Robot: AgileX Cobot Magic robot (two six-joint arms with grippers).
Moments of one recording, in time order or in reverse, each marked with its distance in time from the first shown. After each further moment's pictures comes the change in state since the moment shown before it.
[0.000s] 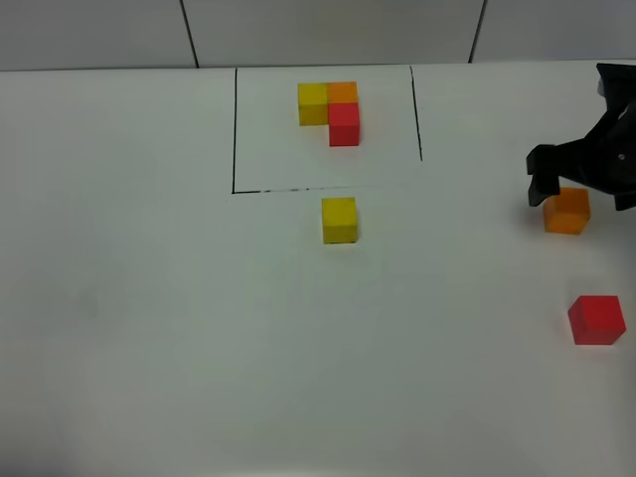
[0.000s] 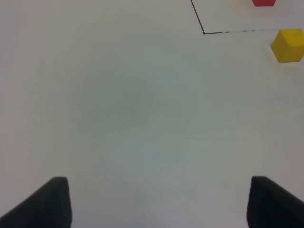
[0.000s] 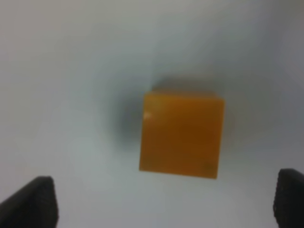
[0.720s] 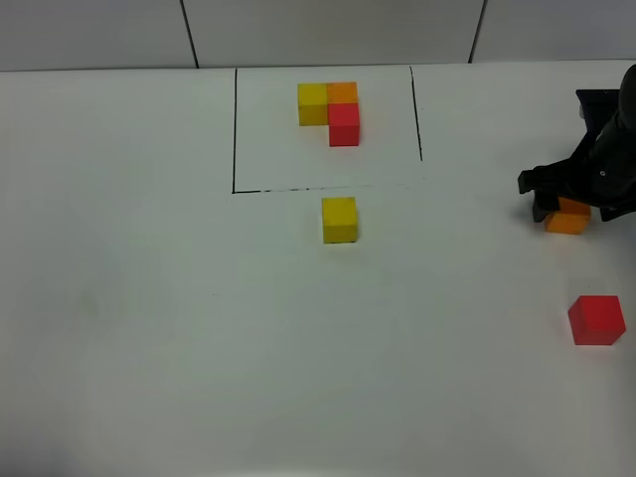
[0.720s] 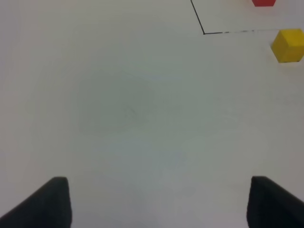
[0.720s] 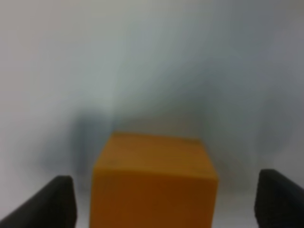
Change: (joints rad) left arm 0.000 0.000 0.000 0.000 0.000 0.000; right arm 0.000 0.138 -0.053 -0.082 -0.055 0.028
